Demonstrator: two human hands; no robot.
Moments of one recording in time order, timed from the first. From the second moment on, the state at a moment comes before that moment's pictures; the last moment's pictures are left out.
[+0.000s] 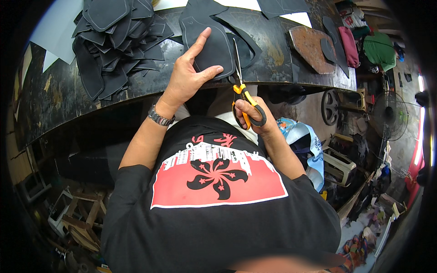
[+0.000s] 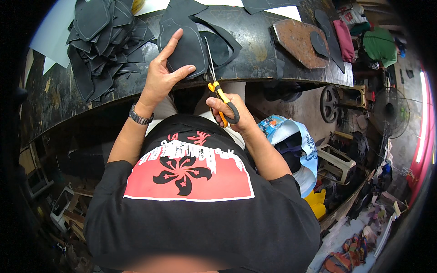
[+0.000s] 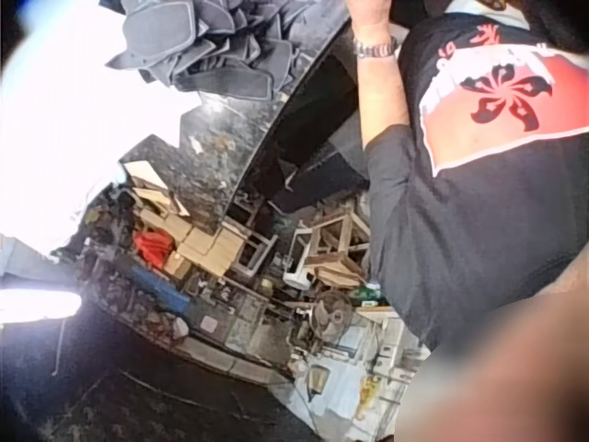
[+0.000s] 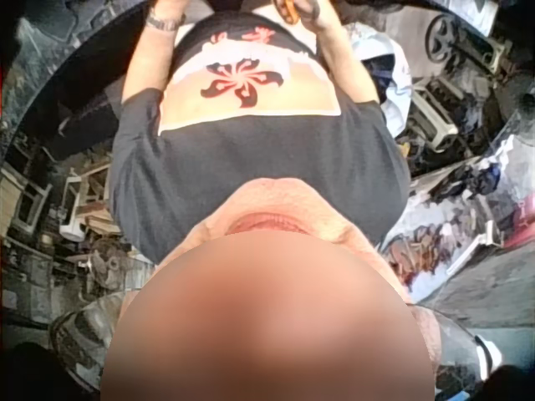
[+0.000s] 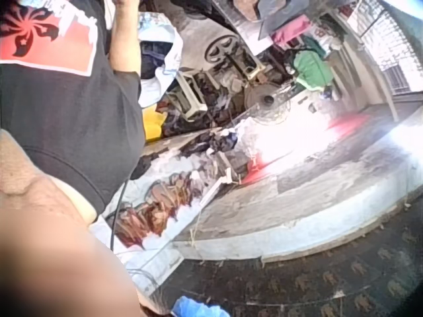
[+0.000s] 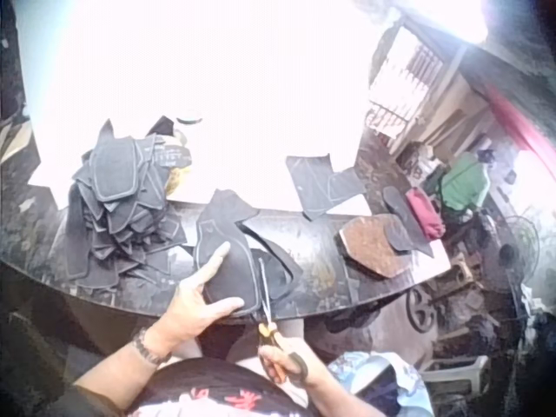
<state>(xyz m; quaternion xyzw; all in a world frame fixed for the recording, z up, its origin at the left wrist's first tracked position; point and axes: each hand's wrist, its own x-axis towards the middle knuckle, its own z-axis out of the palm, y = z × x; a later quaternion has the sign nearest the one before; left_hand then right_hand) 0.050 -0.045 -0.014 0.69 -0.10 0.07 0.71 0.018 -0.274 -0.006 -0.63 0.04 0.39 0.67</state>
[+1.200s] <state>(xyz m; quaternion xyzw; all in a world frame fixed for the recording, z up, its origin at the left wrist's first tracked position) 0.055 -0.041 -0.020 0.68 -0.08 0.10 0.72 0.008 -0.271 -0.015 -0.66 0.05 0.37 0.65</state>
